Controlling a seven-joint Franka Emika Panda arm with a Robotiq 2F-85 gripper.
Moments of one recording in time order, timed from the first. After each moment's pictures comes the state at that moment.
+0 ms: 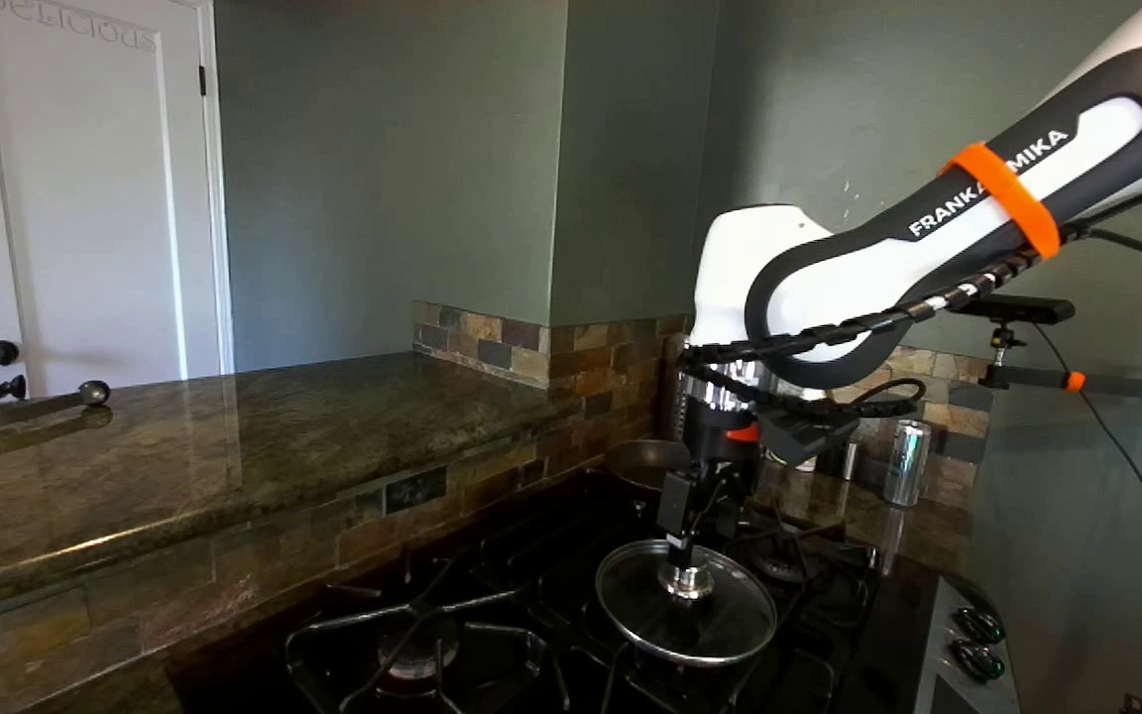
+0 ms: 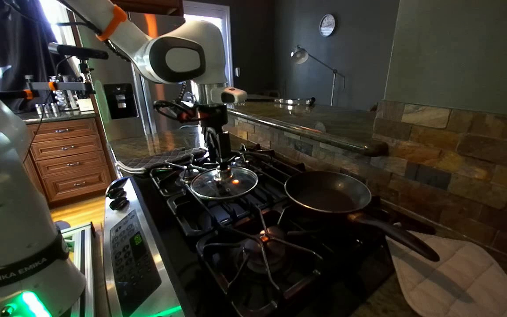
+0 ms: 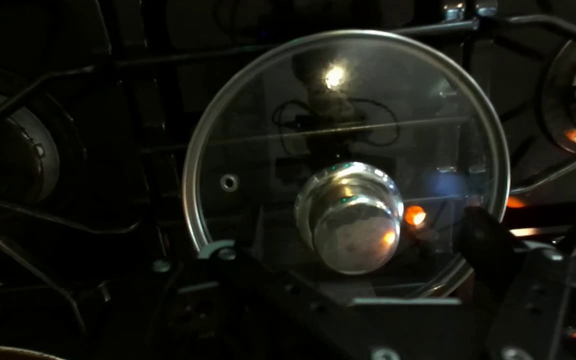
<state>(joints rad) 0.02 -0.33 0.03 -2.64 -0.02 2.35 0.14</state>
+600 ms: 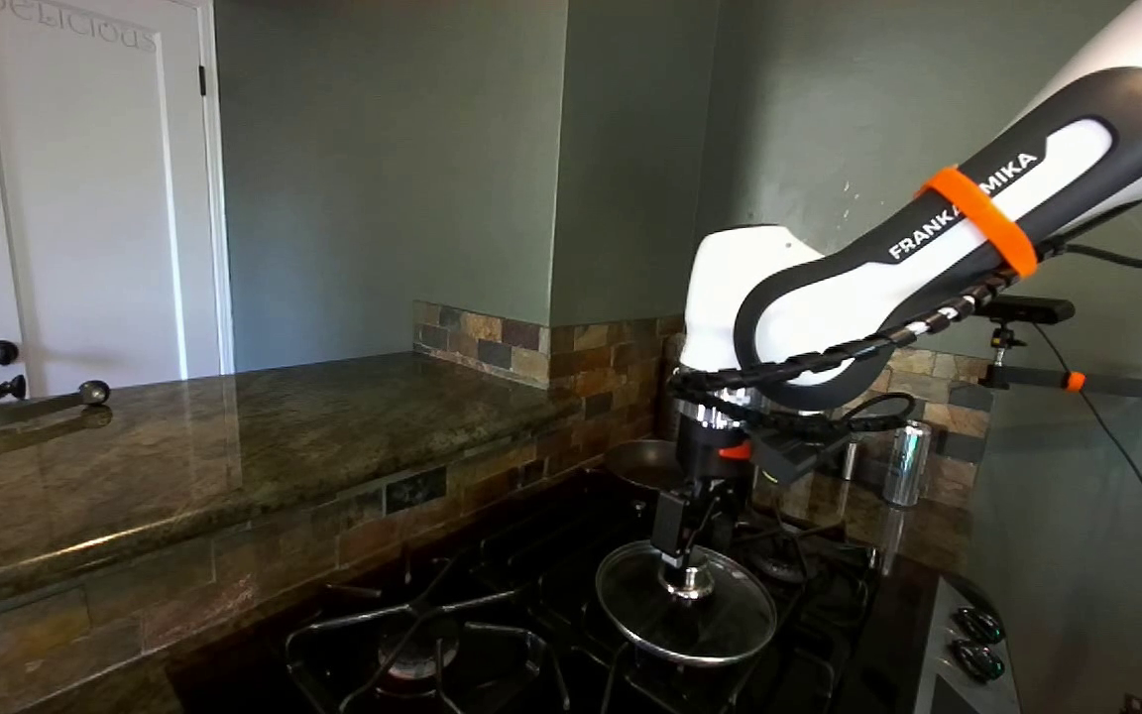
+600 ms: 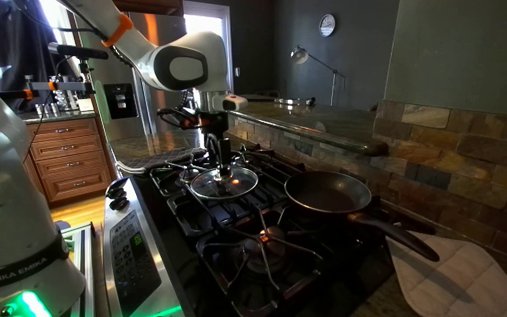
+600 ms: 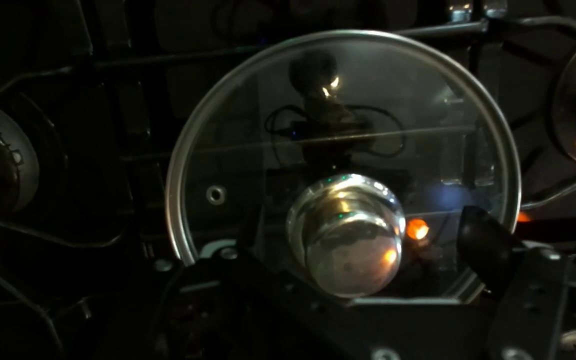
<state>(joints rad) 0.02 -0.28 0.04 -2.64 -0.02 2.38 0.14</state>
